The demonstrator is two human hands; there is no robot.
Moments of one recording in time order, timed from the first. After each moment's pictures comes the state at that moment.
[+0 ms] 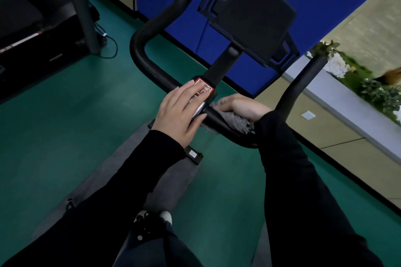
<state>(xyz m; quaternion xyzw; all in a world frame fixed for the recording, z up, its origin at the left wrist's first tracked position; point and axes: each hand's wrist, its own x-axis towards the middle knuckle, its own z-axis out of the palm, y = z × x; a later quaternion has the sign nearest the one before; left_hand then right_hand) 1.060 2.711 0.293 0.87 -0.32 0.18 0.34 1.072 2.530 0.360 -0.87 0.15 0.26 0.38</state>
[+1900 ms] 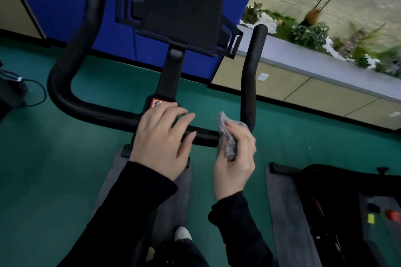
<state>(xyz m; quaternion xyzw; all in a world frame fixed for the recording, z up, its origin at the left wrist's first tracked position) 1.079 2.703 0.314 0.82 -0.46 0.14 0.30 0.974 2.598 0.271 -0.77 0.27 -0.53 0.22</state>
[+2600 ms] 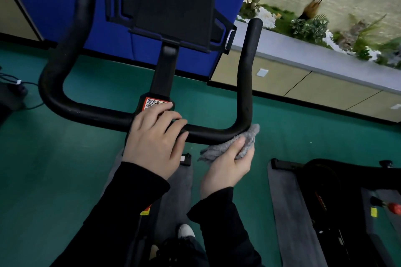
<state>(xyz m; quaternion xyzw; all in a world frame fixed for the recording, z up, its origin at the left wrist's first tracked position) 1.082 2.701 0.306 0.82 -0.49 0.14 0.26 0.995 2.616 0.284 -0.37 0.51 -0.56 0.54</state>
